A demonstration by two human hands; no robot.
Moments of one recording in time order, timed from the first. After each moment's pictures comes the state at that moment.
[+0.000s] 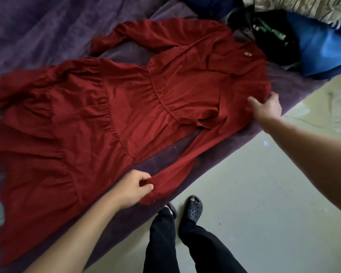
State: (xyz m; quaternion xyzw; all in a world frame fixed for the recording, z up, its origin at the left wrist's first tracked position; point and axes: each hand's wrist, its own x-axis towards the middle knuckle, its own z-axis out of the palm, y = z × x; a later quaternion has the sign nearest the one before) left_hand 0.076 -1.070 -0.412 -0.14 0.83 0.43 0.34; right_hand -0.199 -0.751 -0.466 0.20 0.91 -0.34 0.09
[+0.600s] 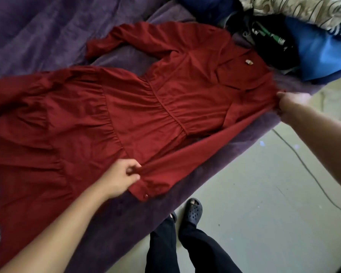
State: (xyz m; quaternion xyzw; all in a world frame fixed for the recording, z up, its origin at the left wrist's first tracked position) left_hand 0.038 -1.122 -0.417 -0.17 0.83 0.43 0.30; right_hand -0.245 -0.732 -0.439 0.40 0.80 -0.45 0.07
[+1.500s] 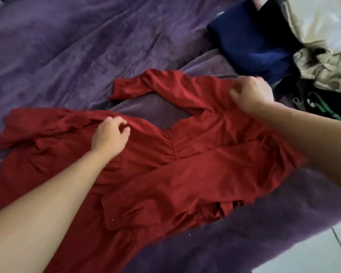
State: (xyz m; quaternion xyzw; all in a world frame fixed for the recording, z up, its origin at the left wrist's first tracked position) left_hand -0.201 -1.254 -0.451 -0.31 0.93 0.20 0.04; right_hand -0.435 -0.970 -0.437 -0.20 0.97 -0.13 0.07
